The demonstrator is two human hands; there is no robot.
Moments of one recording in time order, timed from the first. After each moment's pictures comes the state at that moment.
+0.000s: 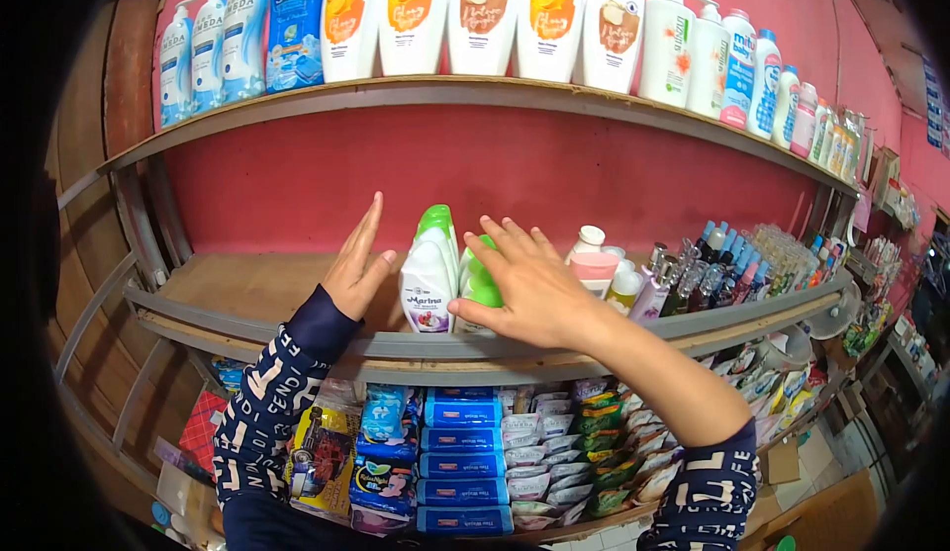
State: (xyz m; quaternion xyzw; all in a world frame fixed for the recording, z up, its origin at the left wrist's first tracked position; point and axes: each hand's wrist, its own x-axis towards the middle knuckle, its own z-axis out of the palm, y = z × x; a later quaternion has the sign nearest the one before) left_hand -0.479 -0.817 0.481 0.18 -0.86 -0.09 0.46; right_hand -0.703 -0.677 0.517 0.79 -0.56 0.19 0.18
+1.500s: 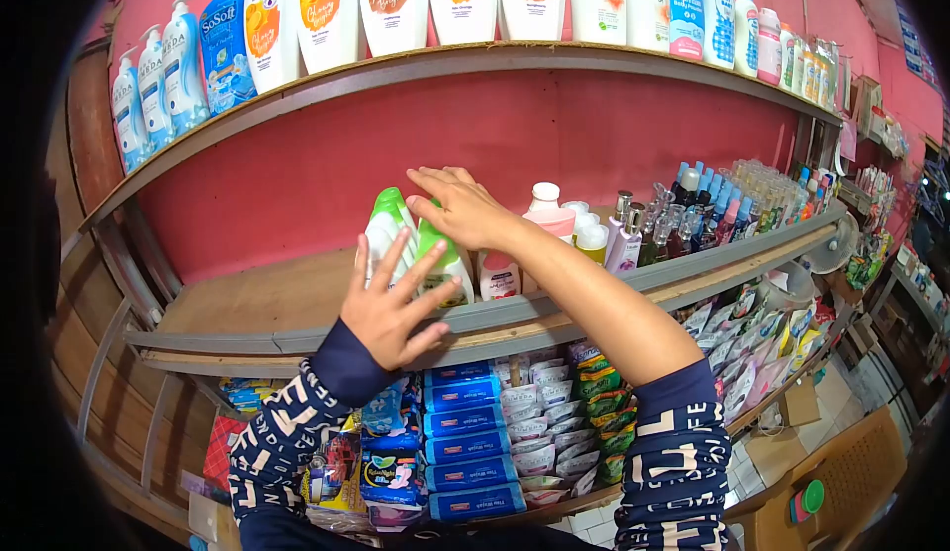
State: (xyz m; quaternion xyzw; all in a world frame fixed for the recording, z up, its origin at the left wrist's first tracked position) left_hand -0.530 -0.744 0.466 0.10 -0.91 0.25 0.32; right_hand -0.747 -0.770 0.505 0.78 -0.49 0.38 0.09
